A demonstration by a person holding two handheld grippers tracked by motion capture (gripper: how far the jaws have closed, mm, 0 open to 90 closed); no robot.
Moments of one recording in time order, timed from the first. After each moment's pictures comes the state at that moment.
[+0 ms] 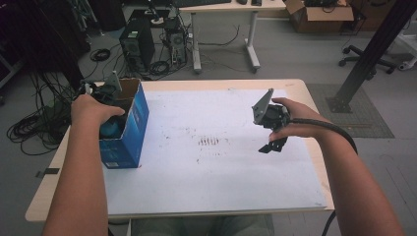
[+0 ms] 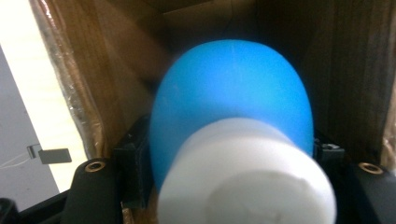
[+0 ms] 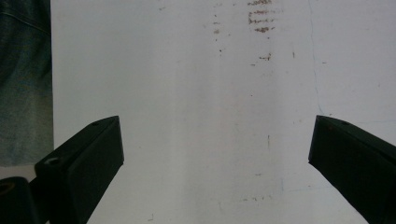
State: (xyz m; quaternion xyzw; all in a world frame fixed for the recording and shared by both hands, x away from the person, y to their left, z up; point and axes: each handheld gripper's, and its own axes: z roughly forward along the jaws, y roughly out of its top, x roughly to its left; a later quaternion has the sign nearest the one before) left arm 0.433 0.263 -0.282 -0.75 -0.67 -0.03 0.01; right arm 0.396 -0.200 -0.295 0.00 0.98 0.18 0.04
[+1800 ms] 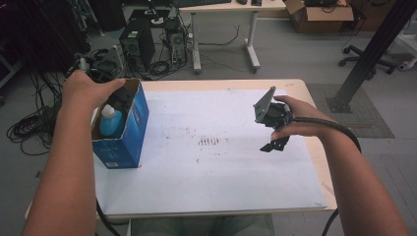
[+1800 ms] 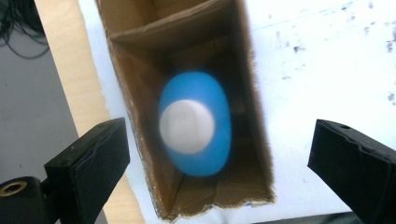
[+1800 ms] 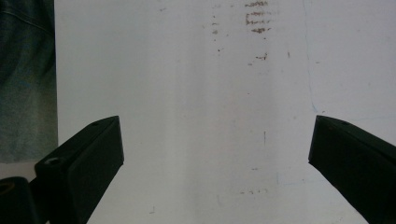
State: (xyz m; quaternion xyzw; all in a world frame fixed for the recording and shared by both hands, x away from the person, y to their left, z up) left arm 0.420 0.229 -0.198 -0.78 -0.62 -0.10 -0.02; right arm 0.392 -0.201 -0.285 0.00 0.98 0.17 0.04
